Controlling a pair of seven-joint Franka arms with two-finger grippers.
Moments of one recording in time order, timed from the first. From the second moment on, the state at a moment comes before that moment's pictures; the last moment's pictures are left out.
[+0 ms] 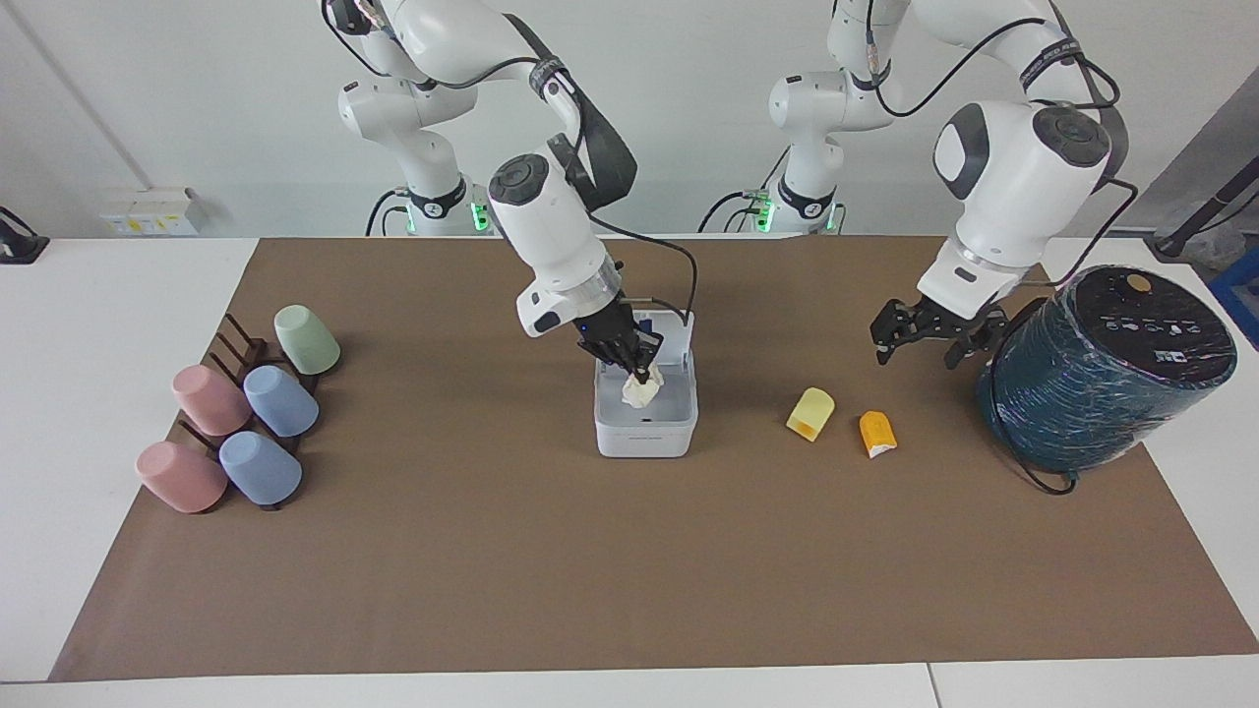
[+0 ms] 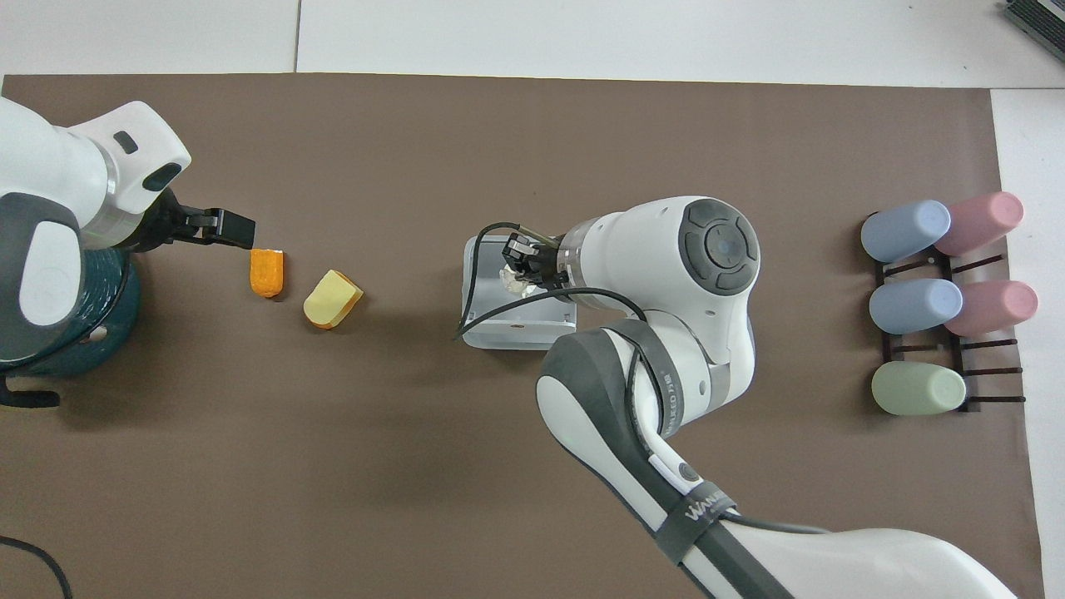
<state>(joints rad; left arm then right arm) -0.04 0.11 -0.10 -1.78 -0.03 1.97 0.02 0.45 0.30 0.08 -1.77 0.35 2.36 0.78</state>
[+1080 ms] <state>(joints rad) -0.09 0.13 -0.11 -1.91 -0.03 2.18 0.09 0.37 0.25 0.06 -1.76 0.10 2.36 0.70</state>
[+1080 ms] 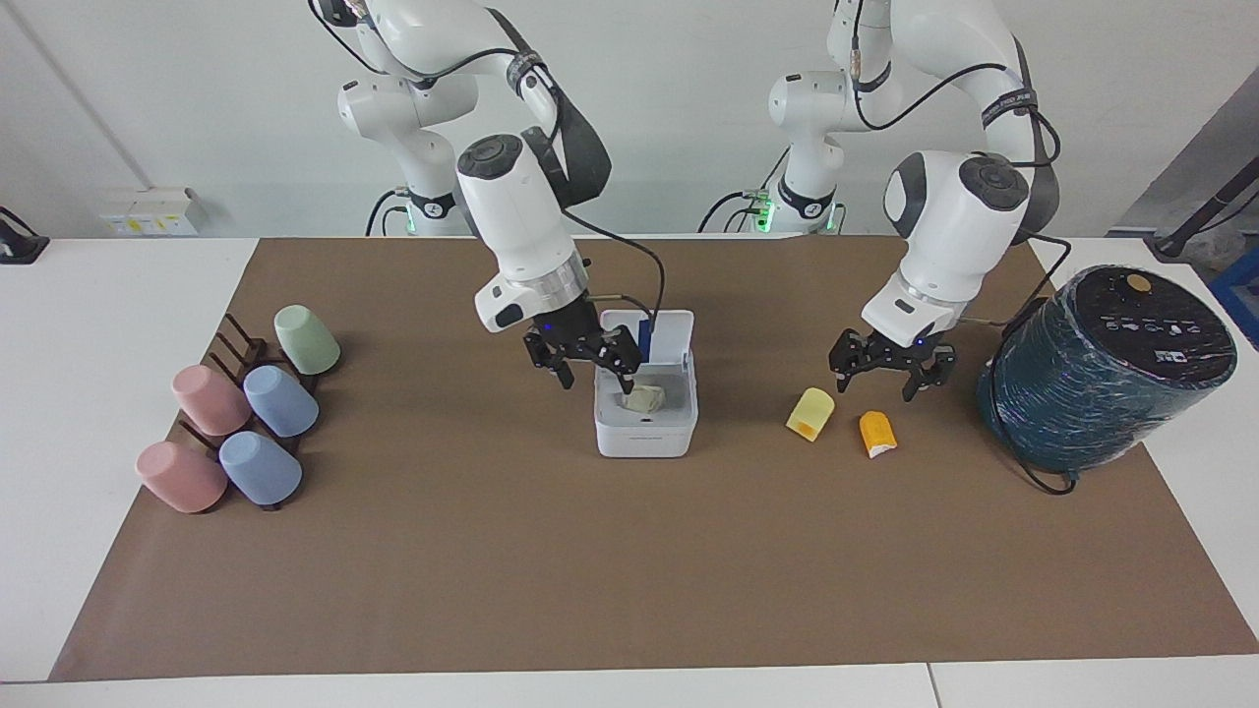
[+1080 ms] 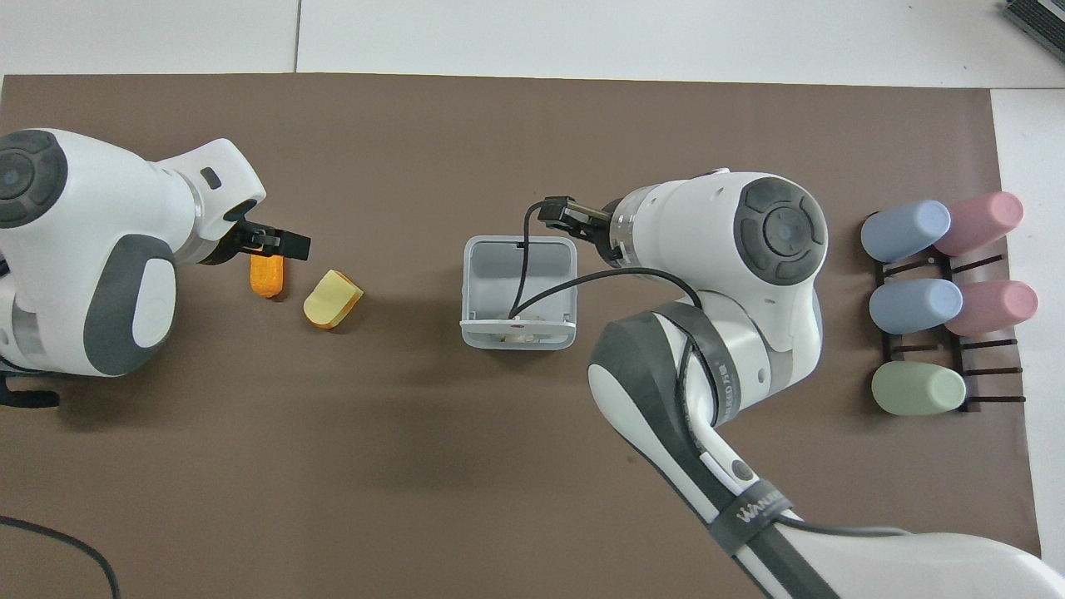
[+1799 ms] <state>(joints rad) -0.15 0.20 -0.11 -2.06 -0.03 2.37 0.20 0.09 0.07 0.06 -1.76 -0.05 2.06 0.33</state>
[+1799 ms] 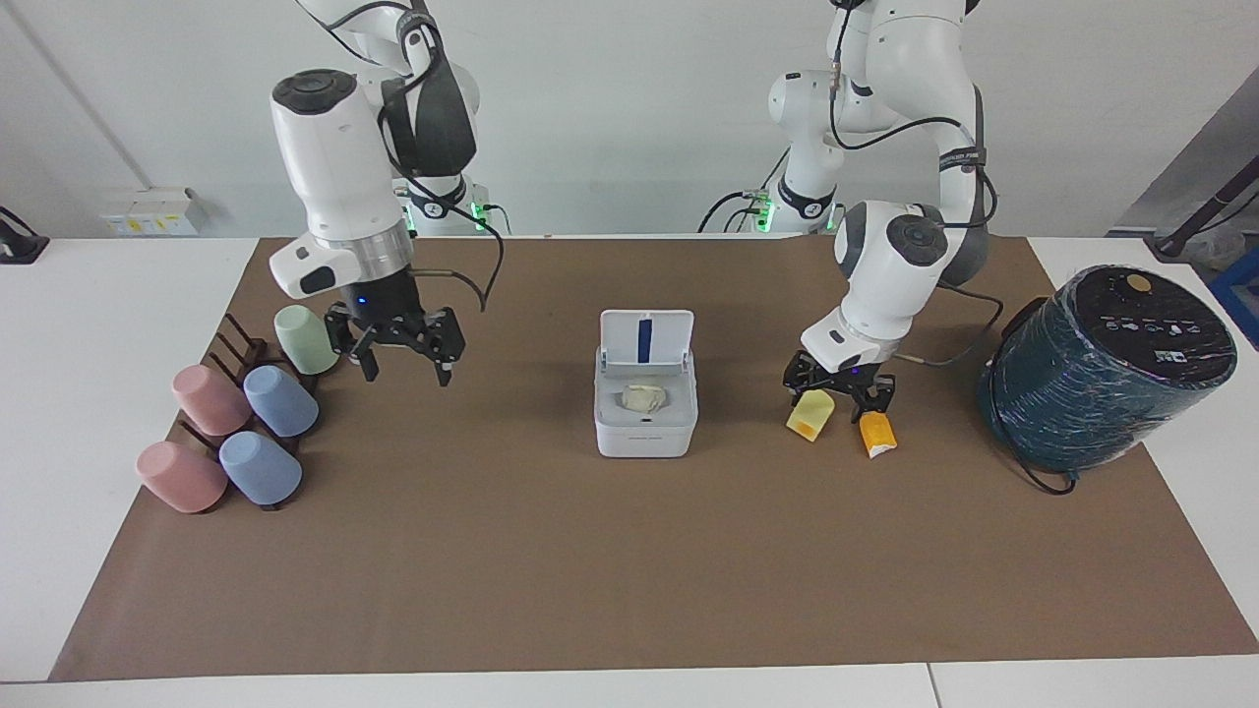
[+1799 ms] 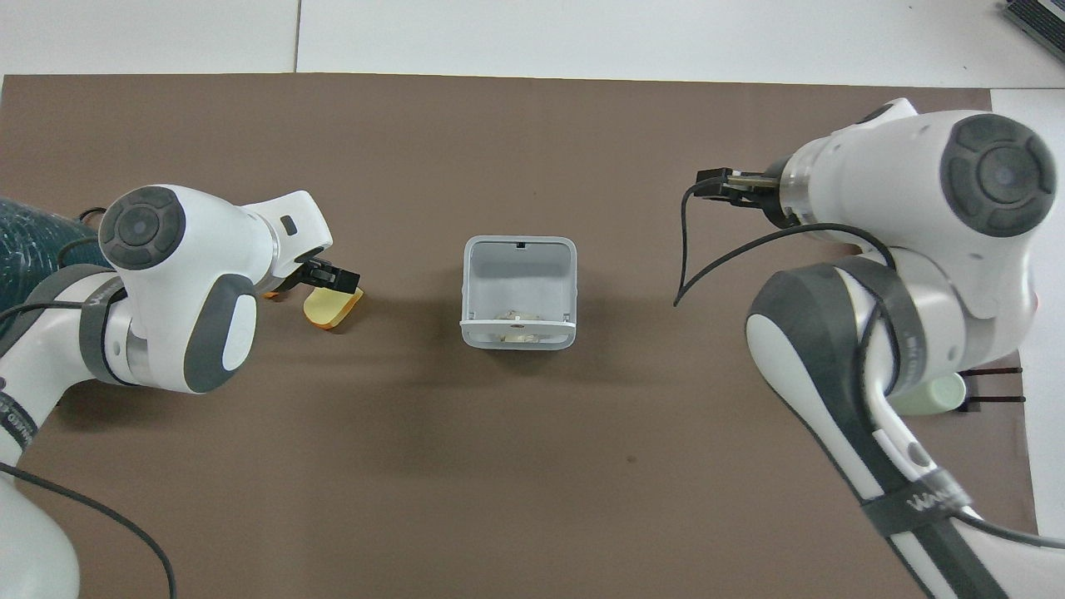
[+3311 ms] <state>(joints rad) -0.16 0.24 -0.10 -1.86 -0.03 2.17 0.15 -0.04 -0.04 0.06 -1.62 -0.04 1.63 0.24</state>
